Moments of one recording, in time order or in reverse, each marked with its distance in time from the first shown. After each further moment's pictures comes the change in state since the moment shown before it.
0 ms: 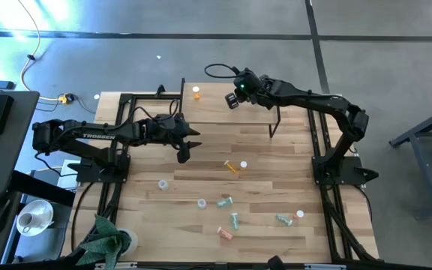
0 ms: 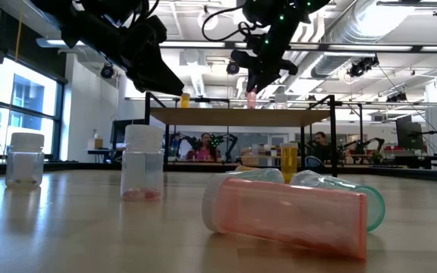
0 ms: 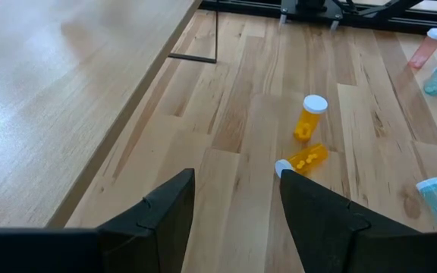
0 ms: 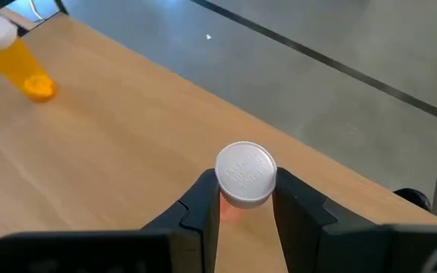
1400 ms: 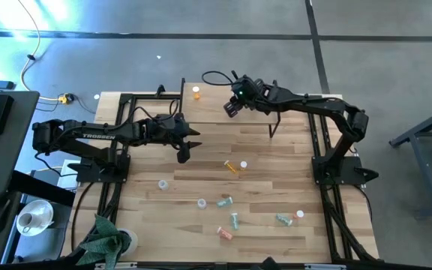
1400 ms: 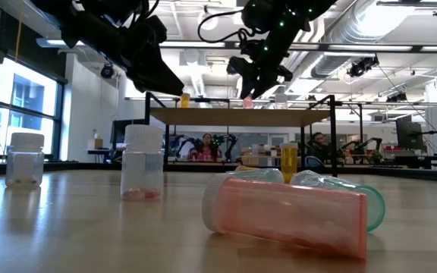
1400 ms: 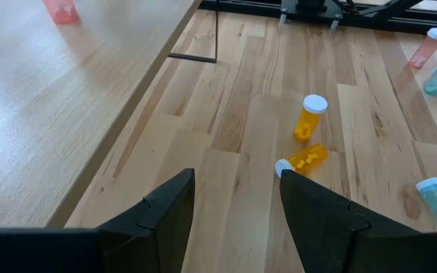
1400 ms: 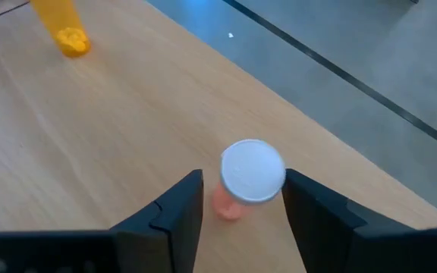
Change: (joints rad) left arm 0.000 0.000 0.000 0.000 0.000 0.000; right arm 0.023 -0.003 -0.085 0.102 -0.040 -0.121
